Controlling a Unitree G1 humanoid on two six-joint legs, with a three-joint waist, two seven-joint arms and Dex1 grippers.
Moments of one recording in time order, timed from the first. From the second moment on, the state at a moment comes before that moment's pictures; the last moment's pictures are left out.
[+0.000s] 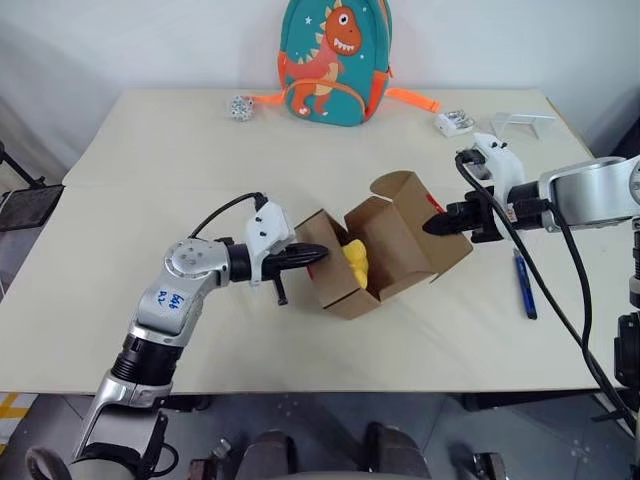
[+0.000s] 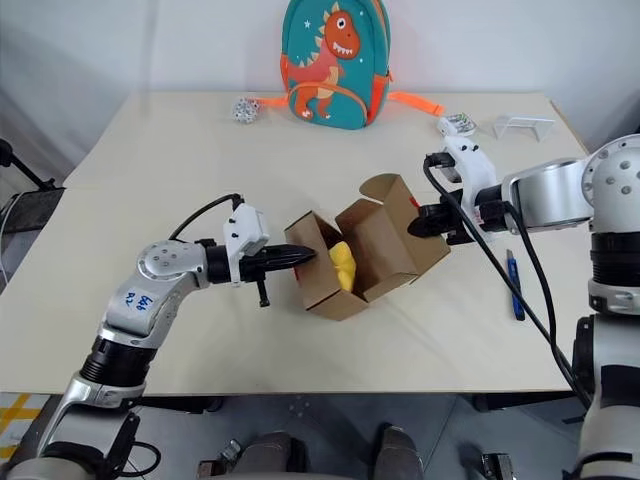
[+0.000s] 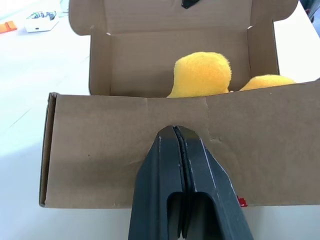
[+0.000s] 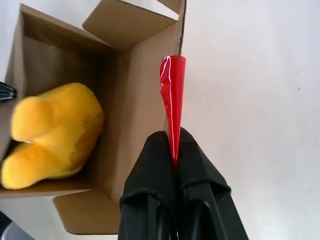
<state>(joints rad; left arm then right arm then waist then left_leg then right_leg) -0.56 0.49 -0.14 -0.07 -0.25 0.41 -0.88 -1.10 -0.89 0.07 0.17 1.37 1.61 -0.04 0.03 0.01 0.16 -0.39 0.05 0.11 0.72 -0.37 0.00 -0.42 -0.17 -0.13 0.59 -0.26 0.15</state>
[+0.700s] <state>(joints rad) -0.46 0.53 -0.18 -0.04 -0.23 0.59 -0.87 -1.04 -0.88 0.05 -0.04 1.39 1.61 -0.15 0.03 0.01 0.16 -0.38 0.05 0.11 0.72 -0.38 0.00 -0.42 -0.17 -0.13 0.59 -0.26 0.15</state>
